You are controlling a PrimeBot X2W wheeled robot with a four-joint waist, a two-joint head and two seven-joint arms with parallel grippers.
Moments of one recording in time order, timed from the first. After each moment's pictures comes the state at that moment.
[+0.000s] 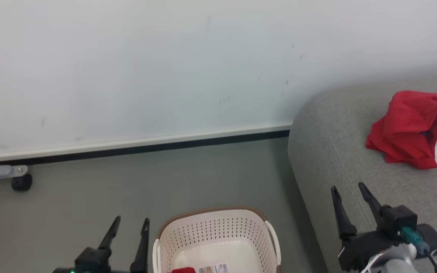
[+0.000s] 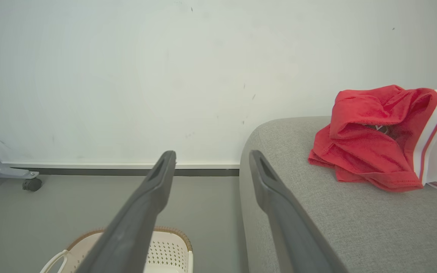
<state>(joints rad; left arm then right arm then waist) -0.07 0.18 -0.35 0.29 -0.38 0.08 -0.25 -0.26 -0.21 0.33 0.46 0.32 -0.03 -0.25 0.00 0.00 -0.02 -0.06</state>
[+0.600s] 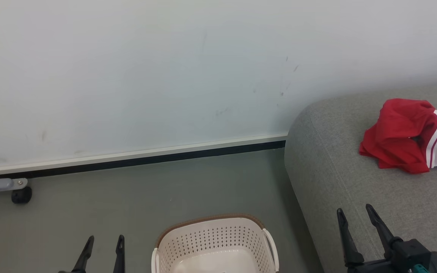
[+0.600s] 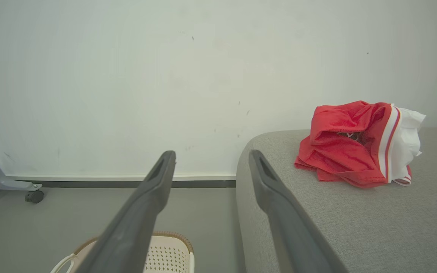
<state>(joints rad) 0.08 0.21 -0.25 0.19 -0.39 0.11 -0.25 -0.02 -0.23 0.30 0.18 0.29 -0.09 -0.25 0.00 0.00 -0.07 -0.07</state>
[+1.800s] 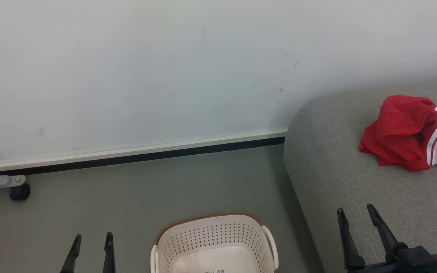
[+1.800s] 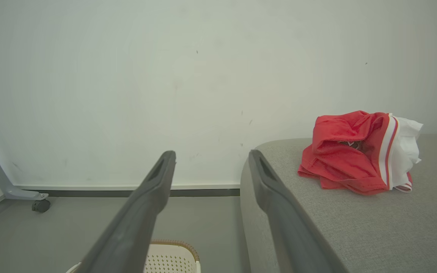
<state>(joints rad) 0.12 0.20 -0.16 0.12 -0.36 0.12 -0.25 0.05 -0.22 0.29 0.04 0.26 -0.11 -0.25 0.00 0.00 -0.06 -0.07</state>
